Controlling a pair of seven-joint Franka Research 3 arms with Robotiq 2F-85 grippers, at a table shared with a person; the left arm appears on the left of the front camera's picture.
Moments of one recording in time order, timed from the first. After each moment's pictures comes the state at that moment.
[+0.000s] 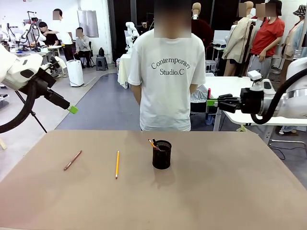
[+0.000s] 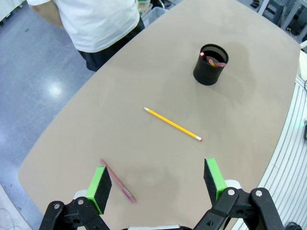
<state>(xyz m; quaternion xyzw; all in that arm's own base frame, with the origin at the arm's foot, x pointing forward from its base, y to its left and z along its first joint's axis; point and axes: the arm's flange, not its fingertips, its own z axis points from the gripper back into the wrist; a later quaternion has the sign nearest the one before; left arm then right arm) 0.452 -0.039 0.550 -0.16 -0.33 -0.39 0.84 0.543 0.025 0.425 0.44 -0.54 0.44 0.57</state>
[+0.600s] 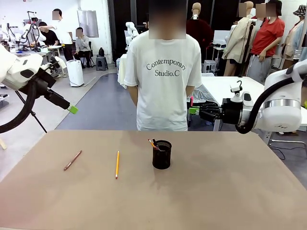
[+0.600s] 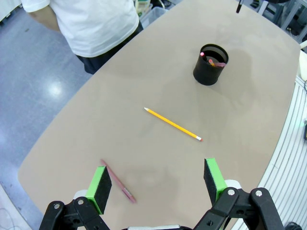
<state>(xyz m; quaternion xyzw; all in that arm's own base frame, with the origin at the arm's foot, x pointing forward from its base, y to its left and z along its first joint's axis) 0.452 -0.039 0.550 -0.16 -0.33 -0.39 0.84 0.534 0.084 0.390 0.44 -0.55 0.41 0.57</state>
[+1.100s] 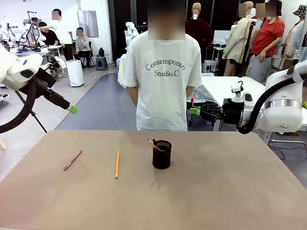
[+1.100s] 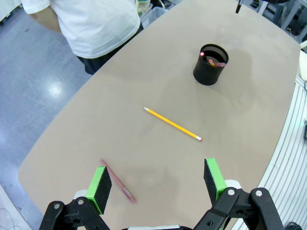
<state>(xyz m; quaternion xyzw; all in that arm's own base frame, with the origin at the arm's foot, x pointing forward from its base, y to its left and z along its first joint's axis) 0.452 -0.039 0.550 -0.16 -0.33 -0.39 0.84 0.535 0.079 0.390 0.44 -0.56 0.41 0.57</state>
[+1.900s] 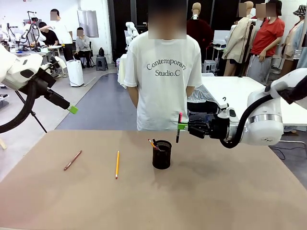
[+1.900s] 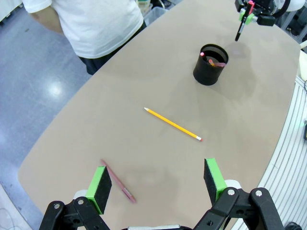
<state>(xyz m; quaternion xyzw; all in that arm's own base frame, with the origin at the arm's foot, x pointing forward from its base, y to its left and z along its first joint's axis) 0.452 -0.039 0.550 -0.16 -0.33 -0.39 0.84 0.532 0.126 0.329 0.51 -0.52 0.43 0.53</state>
